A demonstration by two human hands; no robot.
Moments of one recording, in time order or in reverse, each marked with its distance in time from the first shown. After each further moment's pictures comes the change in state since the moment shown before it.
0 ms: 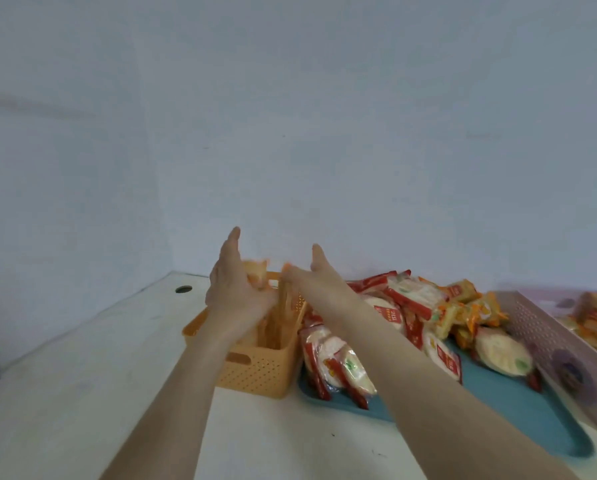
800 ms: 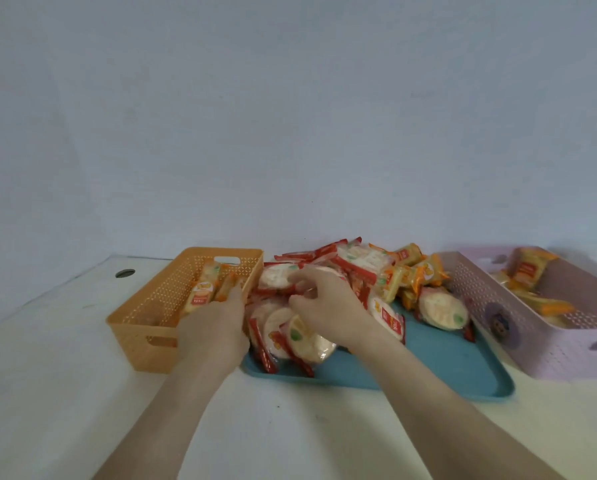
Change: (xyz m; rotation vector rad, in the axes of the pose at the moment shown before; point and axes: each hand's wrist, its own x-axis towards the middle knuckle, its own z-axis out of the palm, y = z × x) left_hand -0.037 -0.021 0.066 0.938 -0.221 0.156; right_hand -0.034 0.076 -0.064 -0.486 0.136 -0.098
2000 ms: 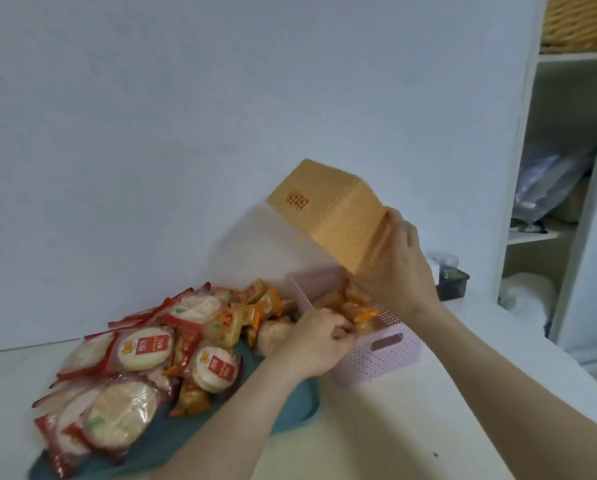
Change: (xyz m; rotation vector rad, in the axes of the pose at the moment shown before) left_hand -0.027 0.334 -0.012 -0.595 -0.217 0.856; right_hand -0.092 0.167 -0.272 -0.362 0.834 0.001
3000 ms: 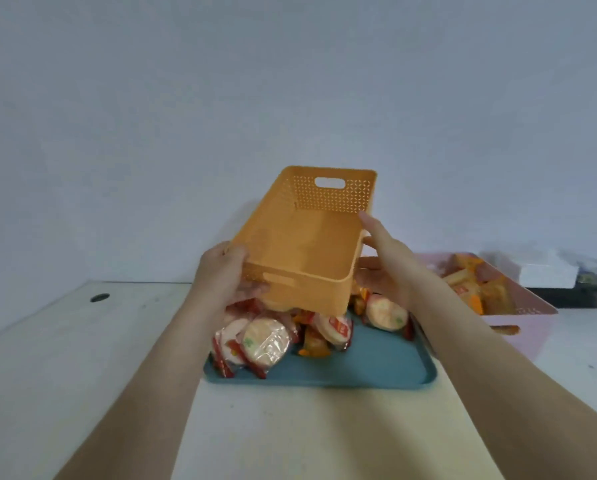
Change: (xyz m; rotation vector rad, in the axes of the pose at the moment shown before) left_hand -0.161 -0.101 -0.166 -0.933 0.712 -0.643; right_hand -0.026 -0.154 0.077 0.977 -0.661 0.709
